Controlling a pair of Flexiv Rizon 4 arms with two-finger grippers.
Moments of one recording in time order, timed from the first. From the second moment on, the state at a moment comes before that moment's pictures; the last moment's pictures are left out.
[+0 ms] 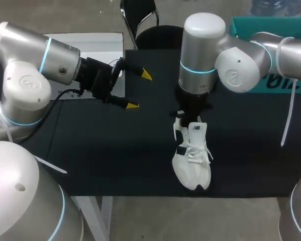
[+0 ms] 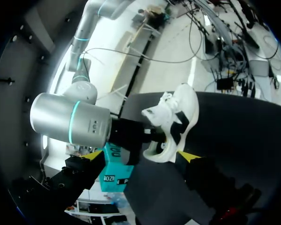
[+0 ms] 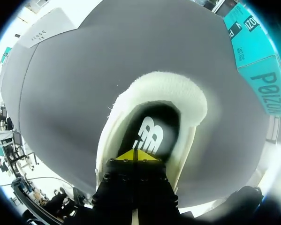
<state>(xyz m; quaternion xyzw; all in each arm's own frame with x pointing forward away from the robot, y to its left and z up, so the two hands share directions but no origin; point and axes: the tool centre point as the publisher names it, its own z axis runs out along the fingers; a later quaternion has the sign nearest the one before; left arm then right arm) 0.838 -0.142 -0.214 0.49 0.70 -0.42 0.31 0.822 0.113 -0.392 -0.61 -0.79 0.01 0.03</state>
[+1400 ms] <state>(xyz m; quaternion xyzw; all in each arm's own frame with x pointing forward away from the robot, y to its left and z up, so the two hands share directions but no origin) 0.838 -0.142 -0.214 0.49 0.70 -0.42 0.31 0.822 0.111 -0.388 -0.60 -0.80 0.02 -0.02</state>
